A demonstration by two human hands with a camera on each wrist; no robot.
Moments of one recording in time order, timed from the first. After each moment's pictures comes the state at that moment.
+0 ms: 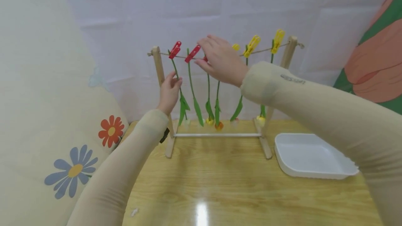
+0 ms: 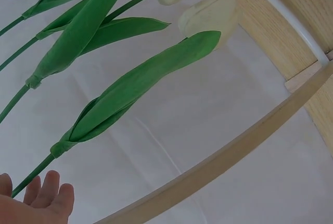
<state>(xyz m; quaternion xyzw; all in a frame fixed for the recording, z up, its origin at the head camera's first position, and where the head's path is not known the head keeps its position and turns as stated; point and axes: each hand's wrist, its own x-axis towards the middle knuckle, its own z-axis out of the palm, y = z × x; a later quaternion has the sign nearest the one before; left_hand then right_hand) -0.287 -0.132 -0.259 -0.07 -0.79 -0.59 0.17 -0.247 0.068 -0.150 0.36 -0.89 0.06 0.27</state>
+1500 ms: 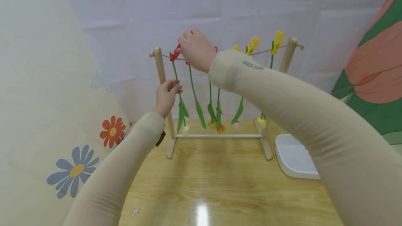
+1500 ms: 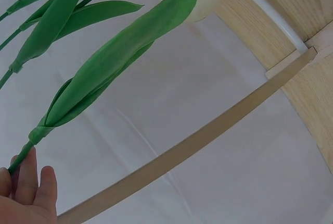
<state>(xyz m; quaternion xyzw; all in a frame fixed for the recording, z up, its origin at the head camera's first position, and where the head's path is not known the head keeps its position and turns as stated) -0.281 -0.145 -0.262 -0.05 -0.79 -0.59 0.17 -0.274 -0.002 -0.120 0.31 -0.91 -0.11 0.26</state>
